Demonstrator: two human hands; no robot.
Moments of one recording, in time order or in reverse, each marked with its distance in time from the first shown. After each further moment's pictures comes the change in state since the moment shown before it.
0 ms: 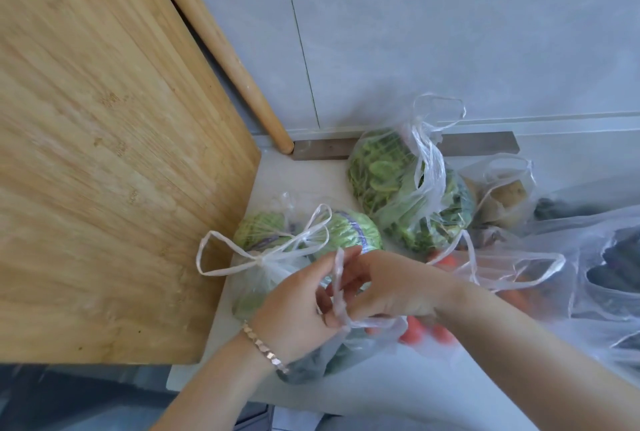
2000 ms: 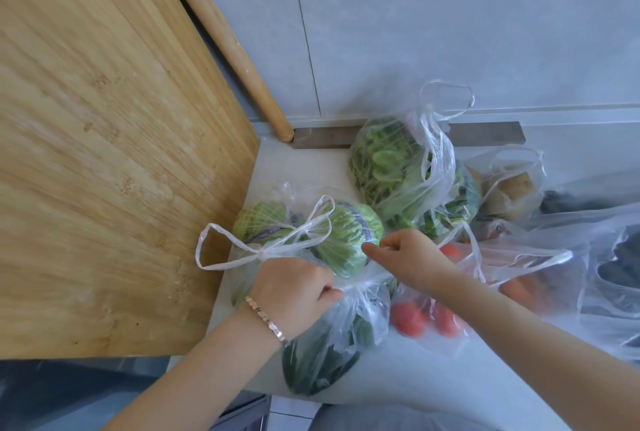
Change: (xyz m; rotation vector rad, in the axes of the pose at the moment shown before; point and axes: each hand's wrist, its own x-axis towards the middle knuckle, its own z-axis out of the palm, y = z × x) left_hand 0.023 -0.034 -0.003 0.791 0.004 0.106; right_hand 0.040 0.062 -0.016 -0.131 0.483 0.133
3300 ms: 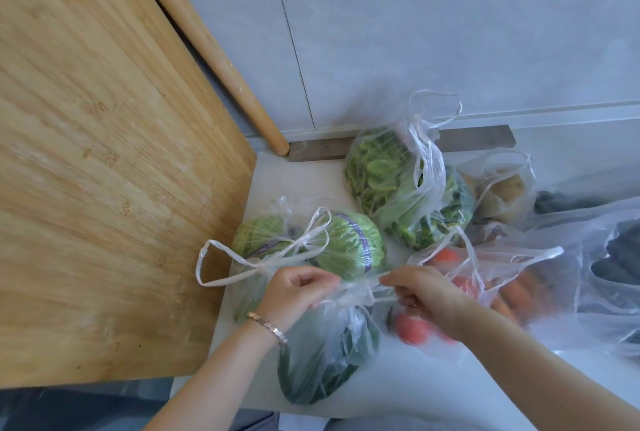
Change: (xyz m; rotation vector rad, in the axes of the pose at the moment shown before) left_hand 0.008 -0.009 0.028 -1.270 -0.046 -0.399; right_hand -0.015 0.030 0.007 0.772 -0.161 0.423
